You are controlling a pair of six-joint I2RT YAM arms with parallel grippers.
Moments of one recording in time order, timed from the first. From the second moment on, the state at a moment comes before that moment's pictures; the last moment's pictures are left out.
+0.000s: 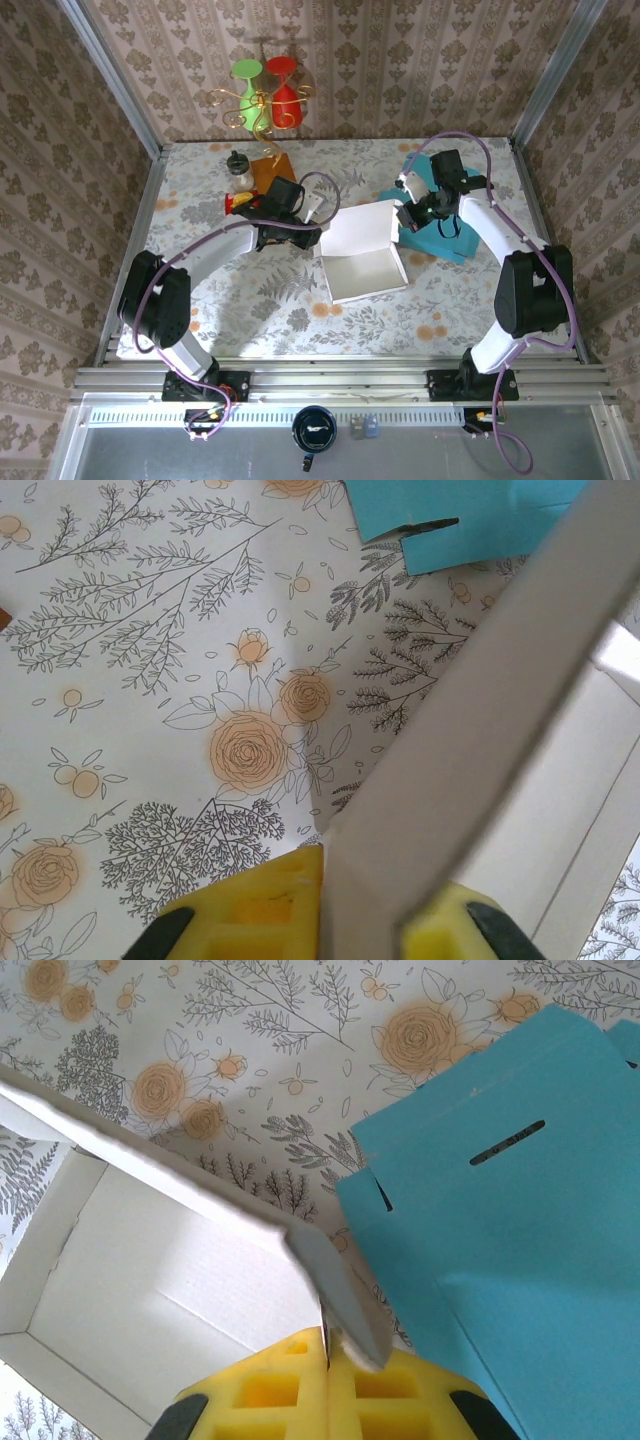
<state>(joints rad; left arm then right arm) -0.62 1.64 1.19 -0.48 0.26 -0.02 0.13 1.65 1.30 -0.74 -0.42 -0.36</state>
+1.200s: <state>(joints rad) -0.61 1.64 1.21 -0.50 0.26 0.02 0.14 1.72 1.35 -0.72 -0.44 -0.35</state>
